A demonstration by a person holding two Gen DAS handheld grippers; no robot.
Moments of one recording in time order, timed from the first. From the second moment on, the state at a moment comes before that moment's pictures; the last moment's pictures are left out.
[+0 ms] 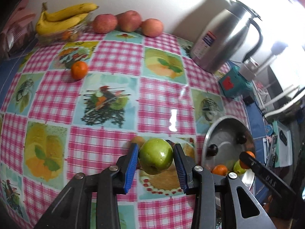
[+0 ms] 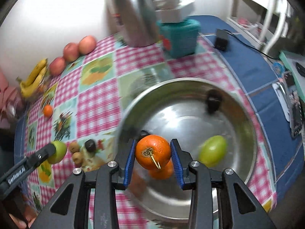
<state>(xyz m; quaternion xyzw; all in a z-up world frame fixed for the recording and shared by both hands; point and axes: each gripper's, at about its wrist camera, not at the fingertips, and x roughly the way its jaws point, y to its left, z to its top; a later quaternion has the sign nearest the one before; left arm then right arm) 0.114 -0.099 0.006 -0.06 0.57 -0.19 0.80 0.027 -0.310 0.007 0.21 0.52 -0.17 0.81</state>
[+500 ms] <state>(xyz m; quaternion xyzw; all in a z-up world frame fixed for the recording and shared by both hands) 0.085 -0.184 0.007 0.01 0.57 -0.26 0.78 -0.005 -0.374 0.006 0.27 0.50 -0.22 0.80</state>
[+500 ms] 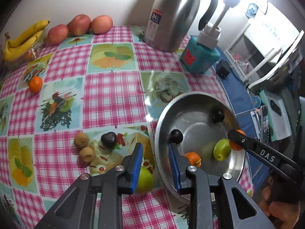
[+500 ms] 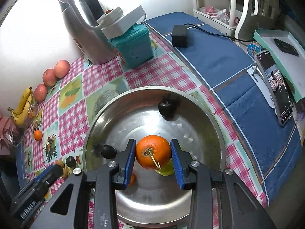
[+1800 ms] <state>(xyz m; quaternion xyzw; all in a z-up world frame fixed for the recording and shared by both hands) 0.049 -0.161 -0.035 -0.01 0.64 -0.24 0.73 -0.004 -0.358 0.005 0.27 0.50 -0.18 0.80</state>
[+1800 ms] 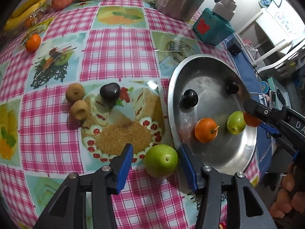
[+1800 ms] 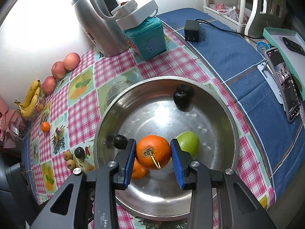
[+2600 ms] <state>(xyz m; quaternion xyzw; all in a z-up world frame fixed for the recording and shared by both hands) 0.047 -0.181 0.017 -0.05 0.59 -0.31 0.74 -0.011 -0.371 -0.002 0.29 0.51 -0.20 0.79</state>
